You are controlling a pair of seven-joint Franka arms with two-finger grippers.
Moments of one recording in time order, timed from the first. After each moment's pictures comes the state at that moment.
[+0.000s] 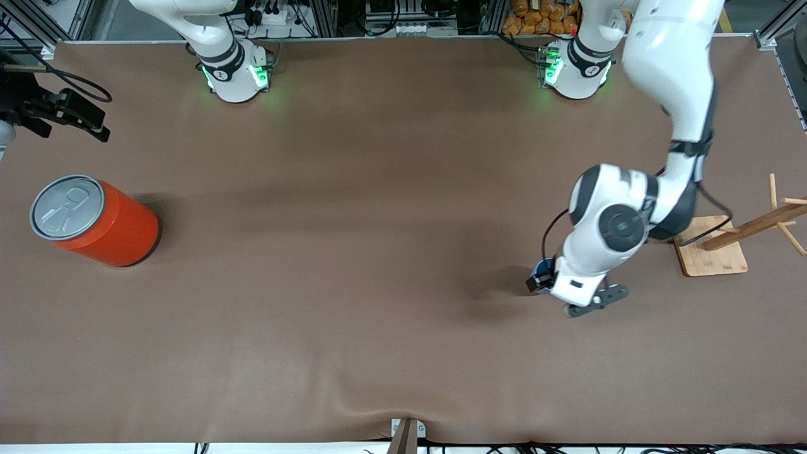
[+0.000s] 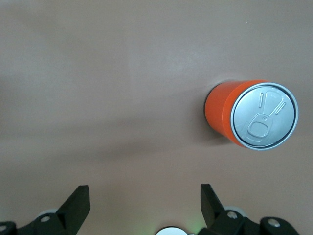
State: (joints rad) left arm -0.31 0.51 0.02 -1.60 0.02 2.17 -0.67; right arm -0.01 -0.07 0.06 -1.51 -0.01 1.40 0.09
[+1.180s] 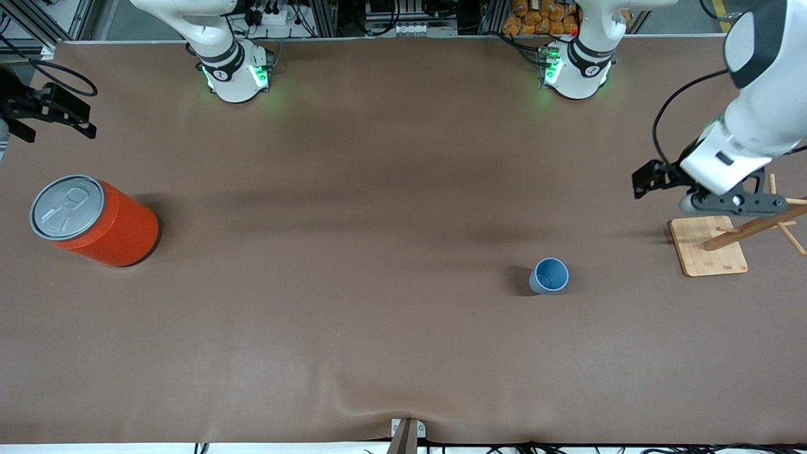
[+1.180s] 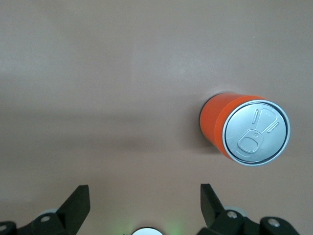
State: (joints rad) left arm -0.06 -0.01 -0.07 -1.77 0.02 1.76 -0.02; right arm -0.05 -0.07 0.06 -1.51 0.00 1.41 -0.07
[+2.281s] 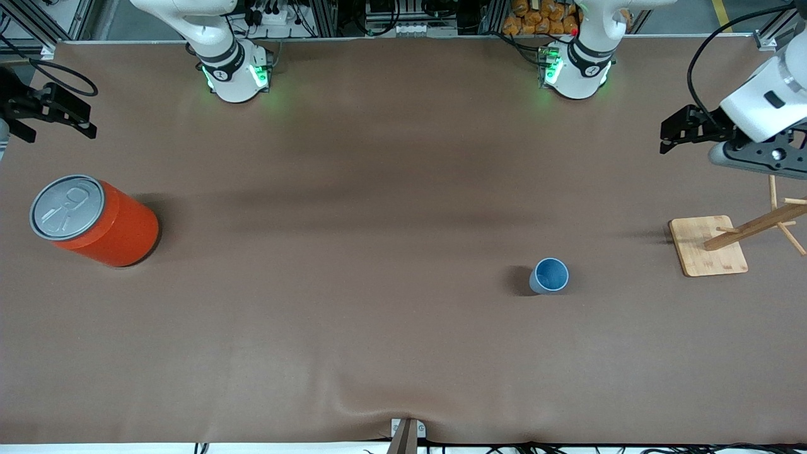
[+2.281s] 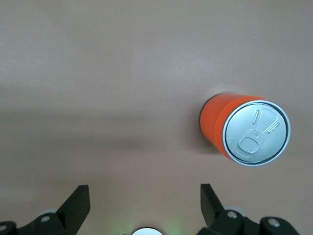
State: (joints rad) left arm -0.05 0.00 -0.08 -1.53 0.00 1.47 0.10; right arm -0.05 -0.07 0.06 -1.51 0.00 1.41 -0.07
